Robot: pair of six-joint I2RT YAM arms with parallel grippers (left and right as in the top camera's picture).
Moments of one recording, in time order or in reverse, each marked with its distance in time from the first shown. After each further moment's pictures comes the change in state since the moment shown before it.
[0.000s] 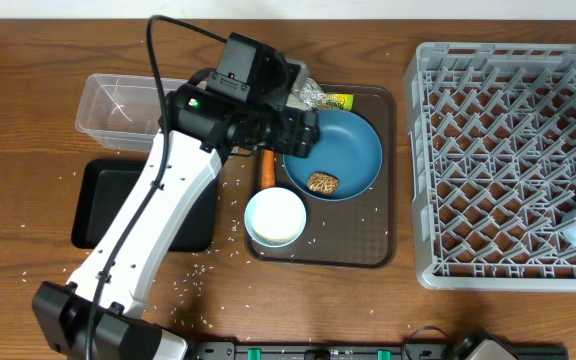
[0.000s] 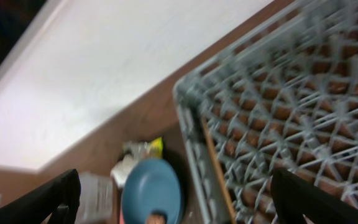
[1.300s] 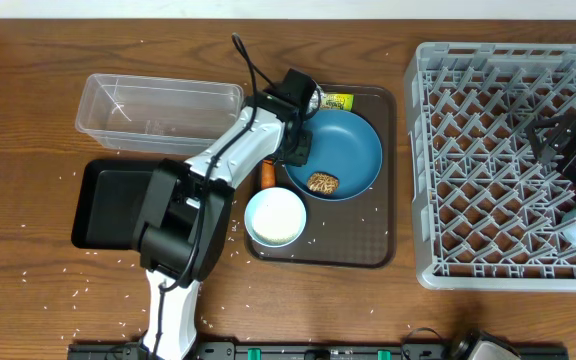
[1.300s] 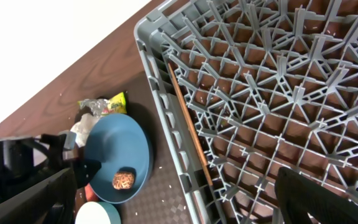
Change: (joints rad) left arm -0.043 0.494 -0.061 0.227 -0.259 -0.069; right arm 0.188 0.012 0.000 -0.174 0.266 -0.026
